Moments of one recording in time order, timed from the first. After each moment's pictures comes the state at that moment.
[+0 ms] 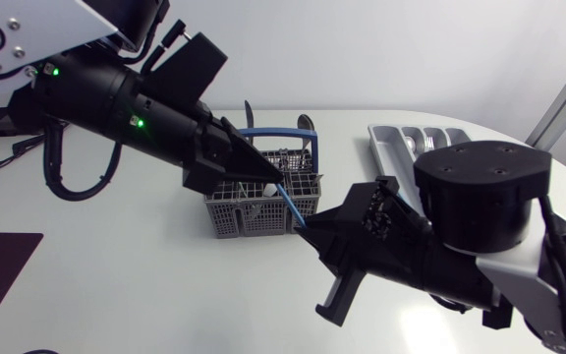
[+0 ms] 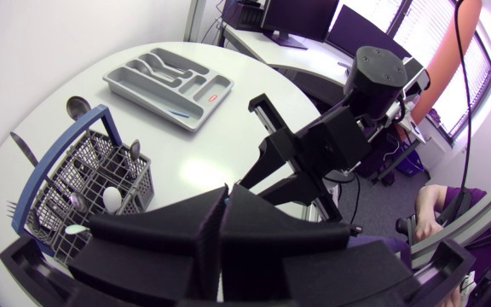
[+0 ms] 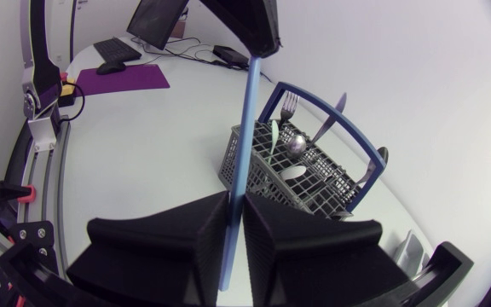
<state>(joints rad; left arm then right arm) -0.57 1.42 1.32 -0.78 0.68 0.31 0.85 1.07 0.58 0.02 -0.02 -0.31</state>
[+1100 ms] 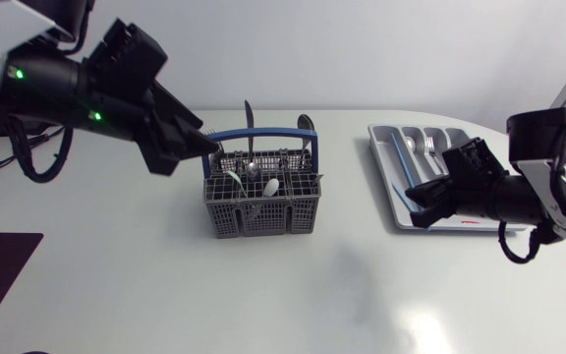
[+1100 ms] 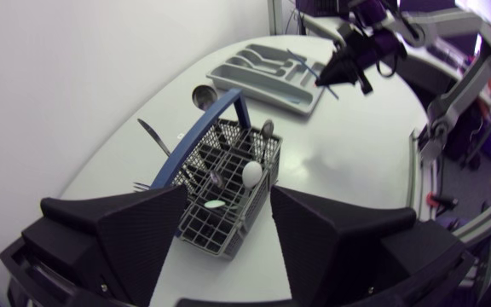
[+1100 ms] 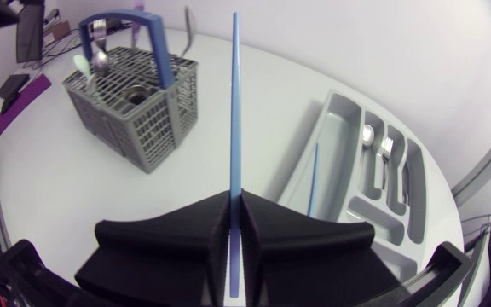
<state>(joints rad) -0.36 1.35 1.24 -0.67 0.38 0.57 0.03 1.28 0.67 -0.12 -0.31 -0.36</state>
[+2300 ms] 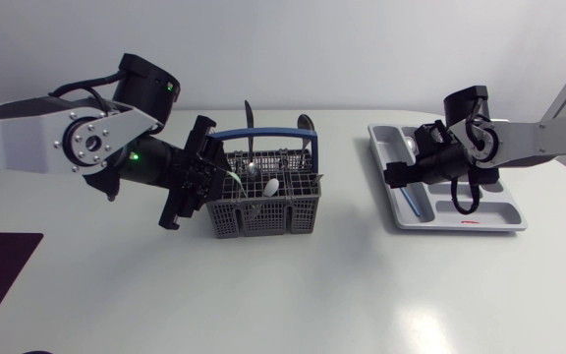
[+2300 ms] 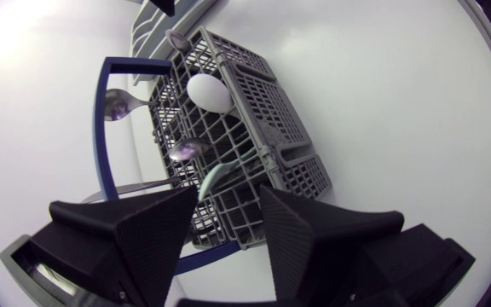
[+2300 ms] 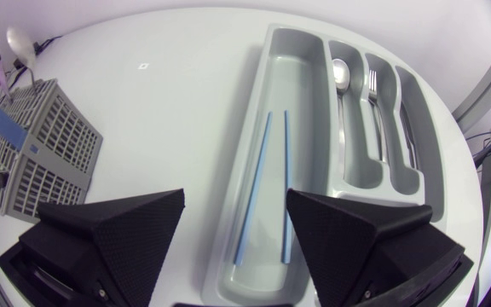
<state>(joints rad) -0.43 1.54 1.05 -0.39 0.14 1.60 0.02 1.79 1.06 -0.16 -0.11 -0.10</state>
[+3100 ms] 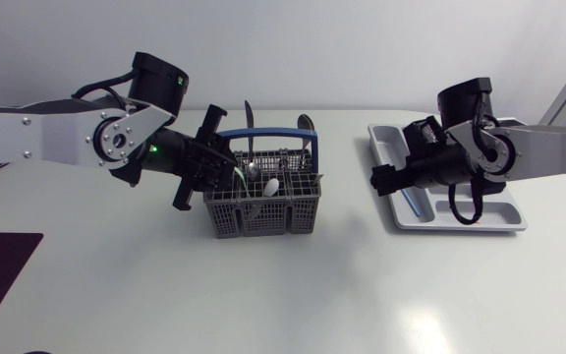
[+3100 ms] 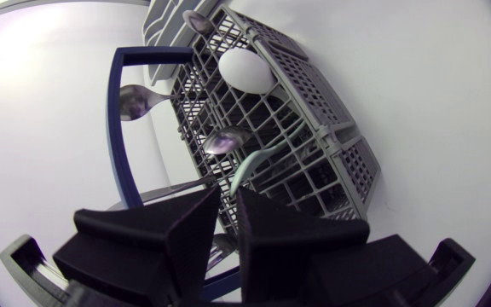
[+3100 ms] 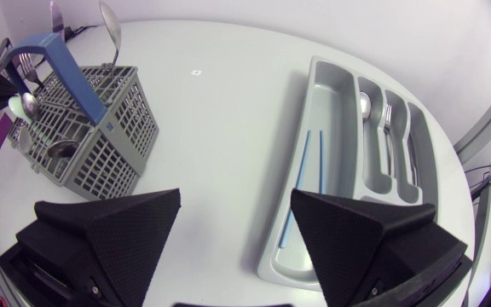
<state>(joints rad) -0.42 1.64 1.10 -0.23 0.13 1.71 0.16 1.59 0.93 -0.17 -0.08 -0.11</state>
